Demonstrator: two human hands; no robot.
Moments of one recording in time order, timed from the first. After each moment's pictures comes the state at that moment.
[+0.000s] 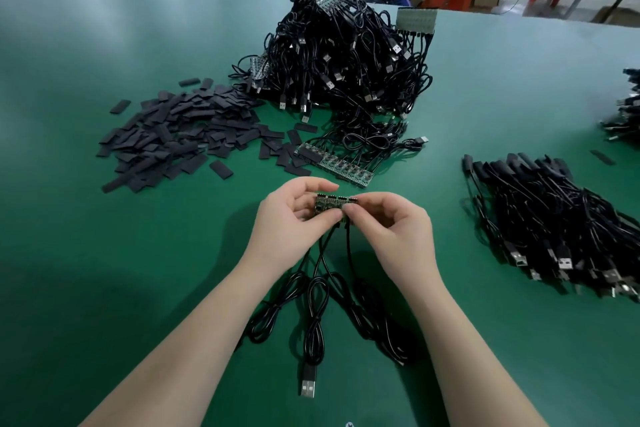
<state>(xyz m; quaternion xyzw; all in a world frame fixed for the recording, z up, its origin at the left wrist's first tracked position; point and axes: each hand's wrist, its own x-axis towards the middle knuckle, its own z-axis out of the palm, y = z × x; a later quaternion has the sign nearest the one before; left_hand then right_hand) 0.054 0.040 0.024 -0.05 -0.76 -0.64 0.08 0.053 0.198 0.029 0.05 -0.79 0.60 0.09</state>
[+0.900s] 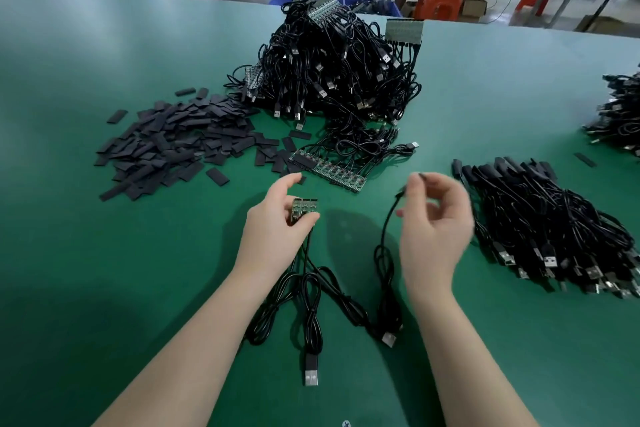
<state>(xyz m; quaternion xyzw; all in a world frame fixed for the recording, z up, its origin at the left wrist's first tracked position) 0.051 0.033 0.013 0.04 -0.86 -0.51 0.10 0.060 0.205 0.050 -0.08 -0.68 0.67 0.30</state>
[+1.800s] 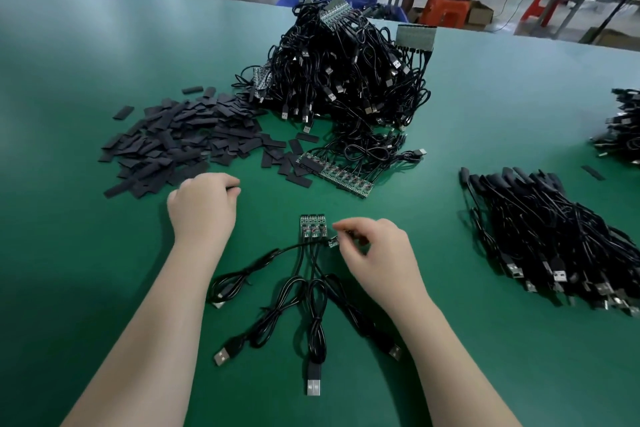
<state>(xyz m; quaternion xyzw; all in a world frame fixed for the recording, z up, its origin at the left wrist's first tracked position) 0.016 -0.052 0.012 0.17 -0.95 -0.18 0.17 0.059 0.190 0.020 0.10 -0.93 0.36 0.06</state>
